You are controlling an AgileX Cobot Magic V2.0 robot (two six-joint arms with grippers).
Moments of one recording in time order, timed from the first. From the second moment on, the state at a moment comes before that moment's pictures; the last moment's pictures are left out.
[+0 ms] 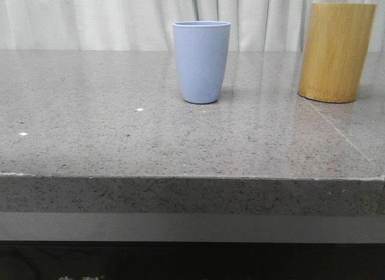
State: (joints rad) left arm -0.60 0.92 -1.26 -0.12 1.13 0.12; right arm 0.10 1.34 -1.78 0.66 0.92 -0.56
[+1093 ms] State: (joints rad) left arm -0.60 0.92 -1.26 -0.12 1.13 0.12; right arm 0.39 1.73 -1.70 0.53 0.69 -0.56
